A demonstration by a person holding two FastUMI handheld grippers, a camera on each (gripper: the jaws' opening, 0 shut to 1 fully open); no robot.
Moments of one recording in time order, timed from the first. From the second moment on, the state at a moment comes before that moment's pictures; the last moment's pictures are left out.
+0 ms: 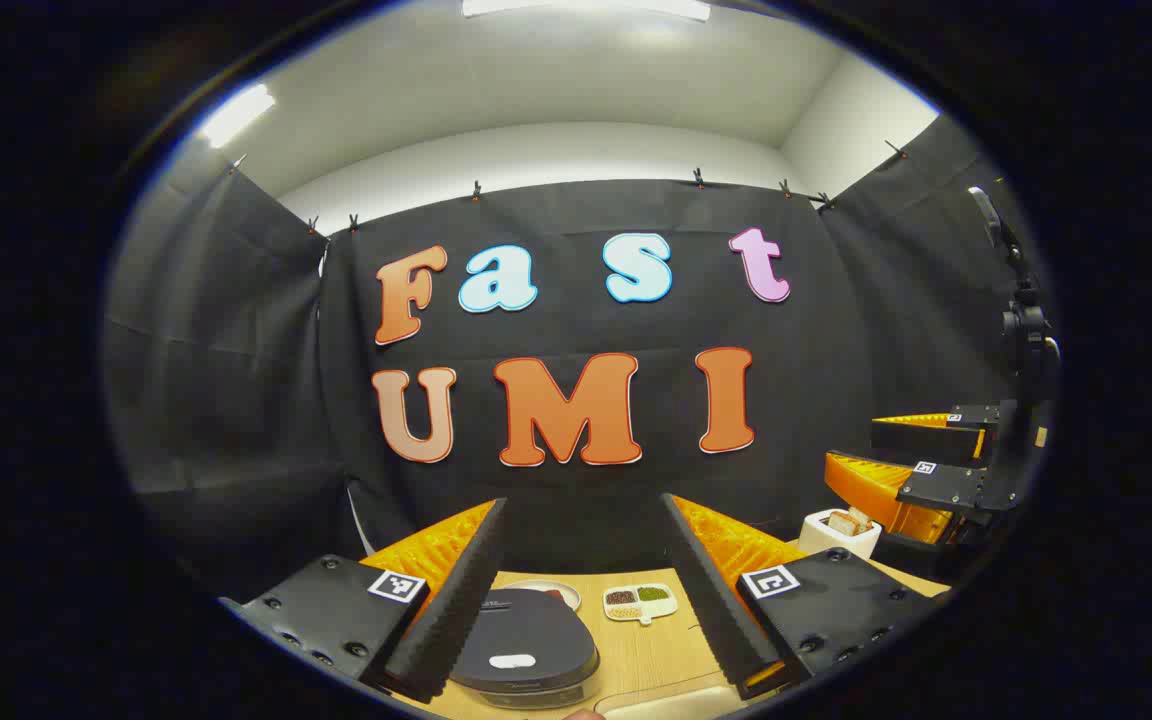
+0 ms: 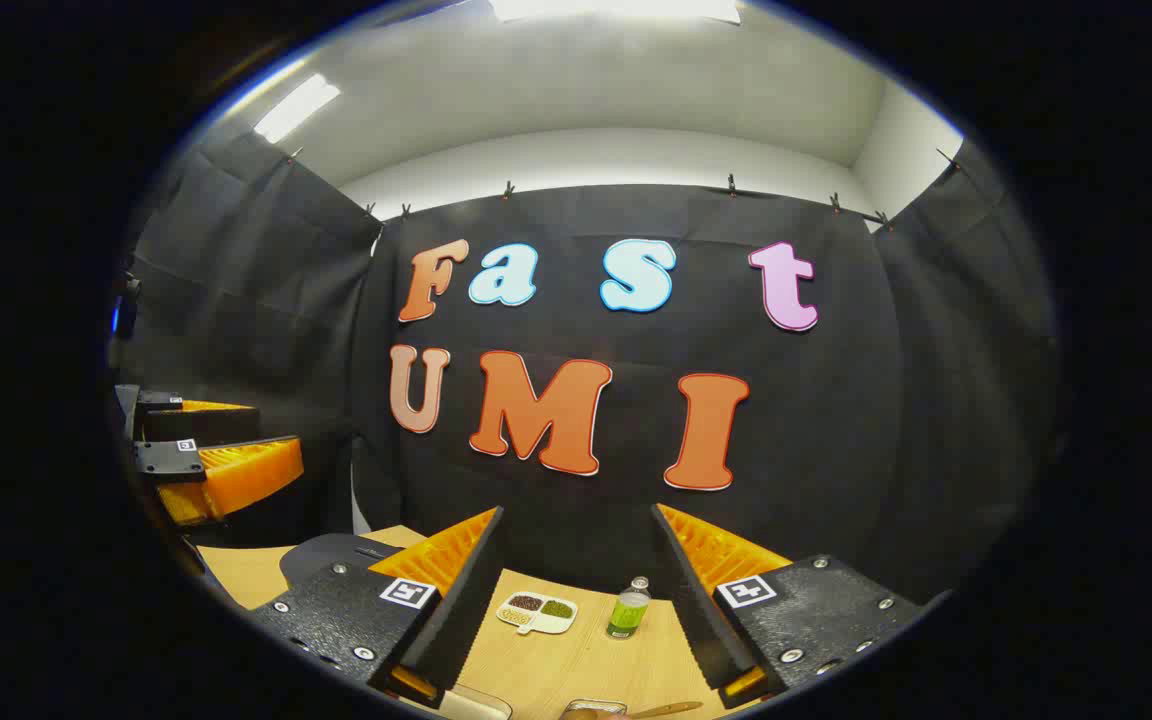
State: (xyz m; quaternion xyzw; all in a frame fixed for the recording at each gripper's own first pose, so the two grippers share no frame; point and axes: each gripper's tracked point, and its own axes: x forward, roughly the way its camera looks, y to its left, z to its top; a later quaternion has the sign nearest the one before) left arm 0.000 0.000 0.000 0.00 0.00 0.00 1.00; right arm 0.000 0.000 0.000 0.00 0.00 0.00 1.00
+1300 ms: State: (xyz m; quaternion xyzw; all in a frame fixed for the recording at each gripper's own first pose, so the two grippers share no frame) left arm 0.016 0.021 -0.002 -0.01 -0.01 -0.03 1.00; right arm 0.004 -0.009 0.014 0.02 0.00 -0.06 1.00
